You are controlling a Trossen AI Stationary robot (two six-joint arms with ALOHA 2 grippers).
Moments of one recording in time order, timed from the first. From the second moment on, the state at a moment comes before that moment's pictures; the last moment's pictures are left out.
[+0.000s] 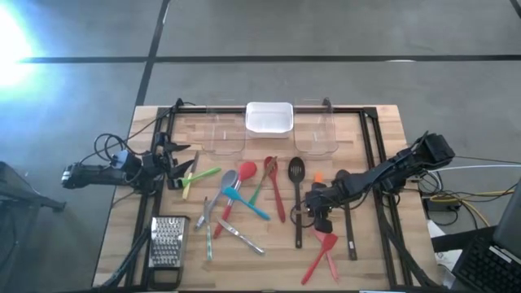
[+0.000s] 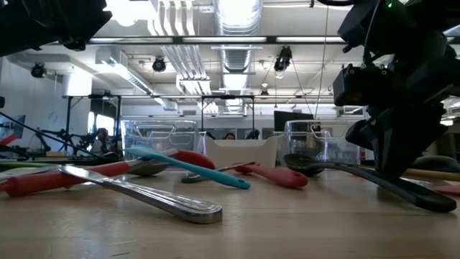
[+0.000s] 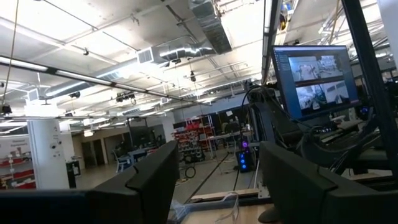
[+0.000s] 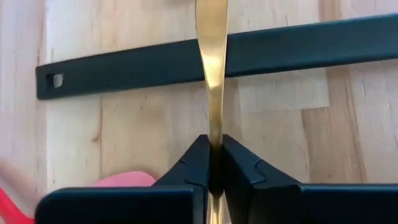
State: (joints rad) left arm -0.03 0.09 0.05 0.43 -0.21 0.34; right arm 0.29 1.51 0.60 -0.15 -0.10 0.45
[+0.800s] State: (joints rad) left arm -0.03 0.09 0.05 0.51 -0.22 0.34; right arm -0.09 1.16 0.83 -0.20 -0.09 -0.12
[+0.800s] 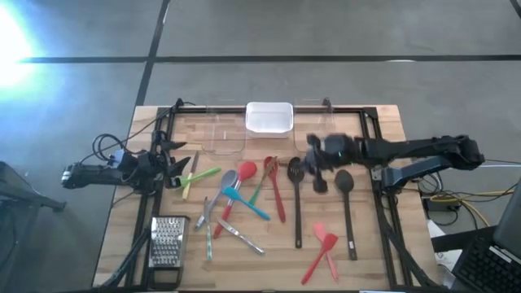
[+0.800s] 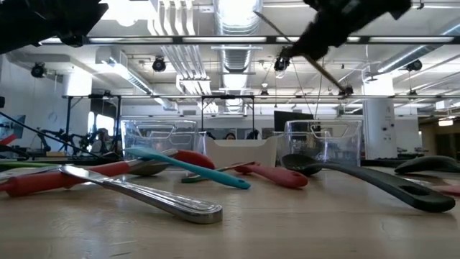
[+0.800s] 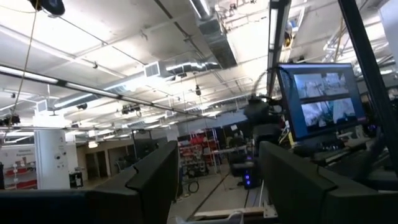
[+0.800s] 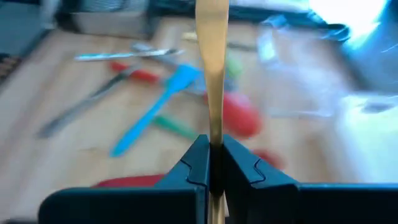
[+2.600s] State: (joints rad) left arm -0.03 0.09 0.05 0.47 -0.23 0.29; right arm -0.63 2.47 2.35 -1.27 -0.15 -0.24
